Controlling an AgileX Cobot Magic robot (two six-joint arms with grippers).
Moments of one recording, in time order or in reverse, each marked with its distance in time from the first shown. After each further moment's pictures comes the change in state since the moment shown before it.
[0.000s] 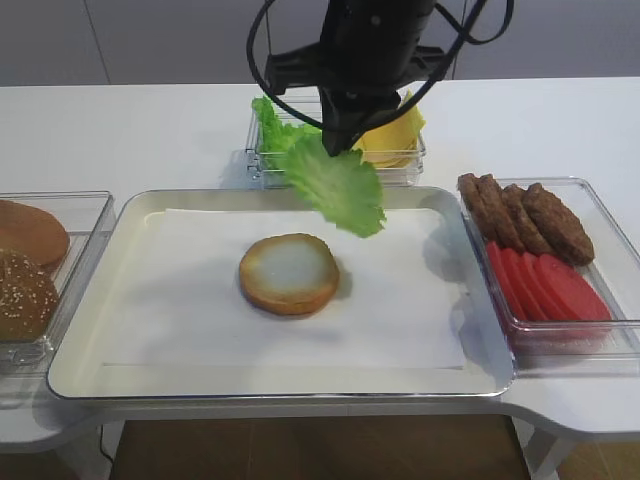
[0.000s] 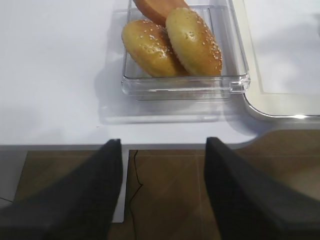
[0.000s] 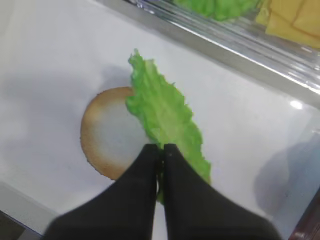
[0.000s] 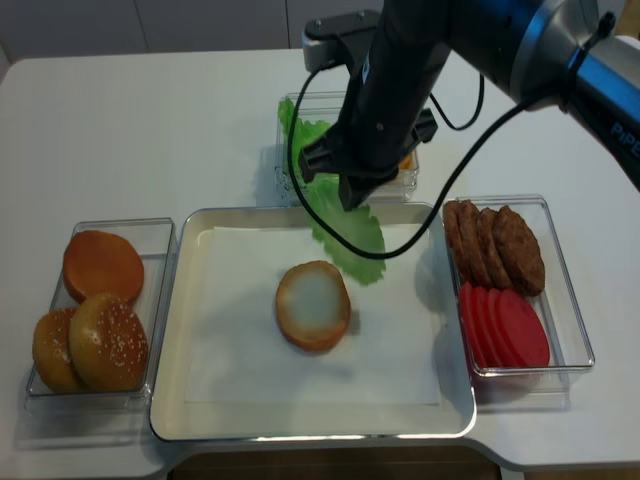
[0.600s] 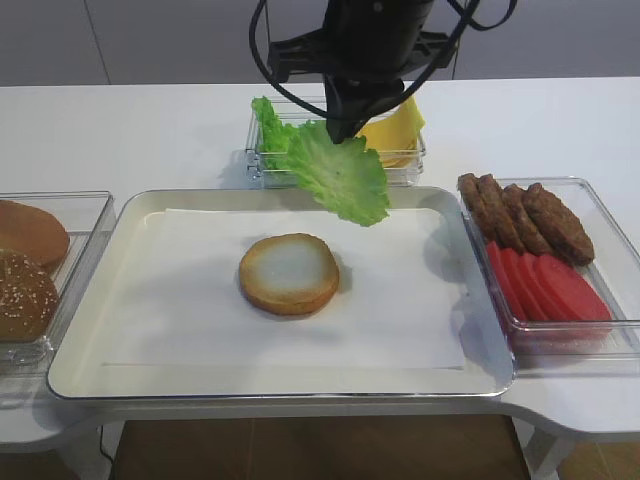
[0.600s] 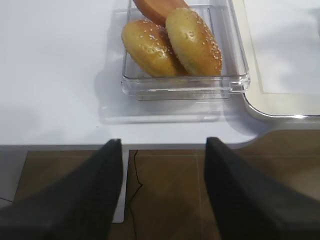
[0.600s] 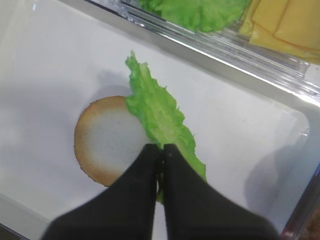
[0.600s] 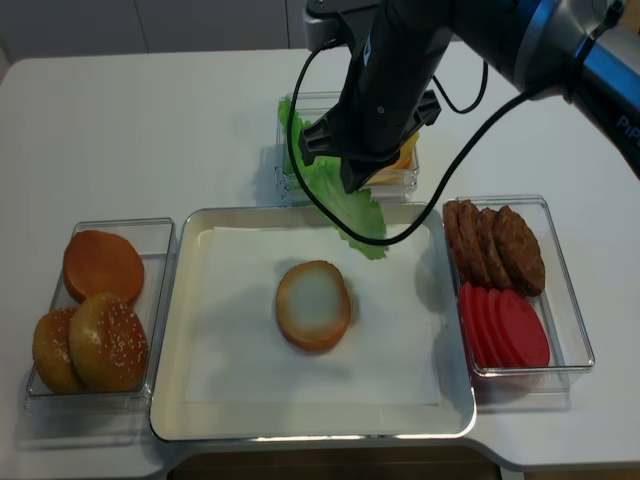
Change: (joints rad) left arm 0.000 0.000 0.000 0.000 0.000 0.000; right arm 0.000 -0.002 -0.027 -0.038 -0.002 0.027
